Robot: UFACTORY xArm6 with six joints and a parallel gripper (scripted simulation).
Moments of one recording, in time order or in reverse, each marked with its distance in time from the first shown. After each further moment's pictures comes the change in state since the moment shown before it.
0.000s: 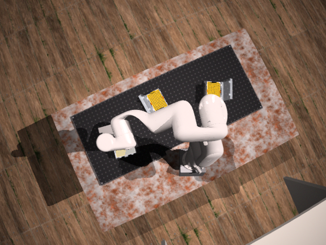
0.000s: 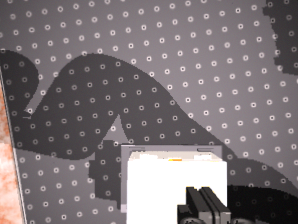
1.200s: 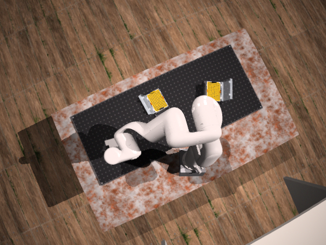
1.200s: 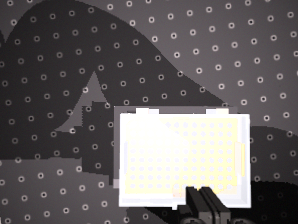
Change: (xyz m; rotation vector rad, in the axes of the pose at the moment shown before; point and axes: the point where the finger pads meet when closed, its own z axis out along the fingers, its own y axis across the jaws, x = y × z) arm -0.059 0.001 0.062 -0.002 0.000 -0.001
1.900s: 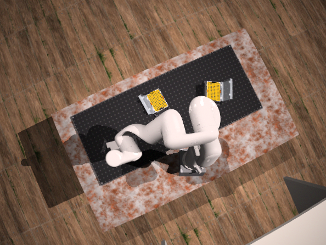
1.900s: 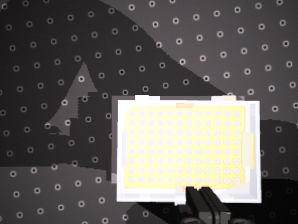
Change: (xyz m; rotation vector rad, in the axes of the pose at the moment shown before) arm -0.012 0.000 0.017 0.001 0.000 0.000
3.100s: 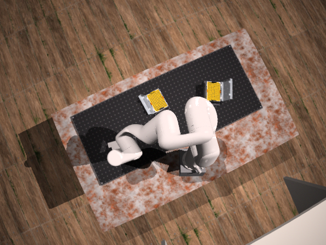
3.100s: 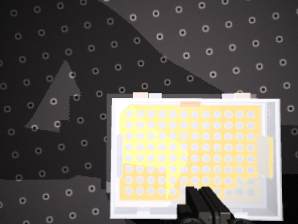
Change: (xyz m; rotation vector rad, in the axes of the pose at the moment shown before) arm 0.000 0.000 0.028 -0.001 0.000 0.000
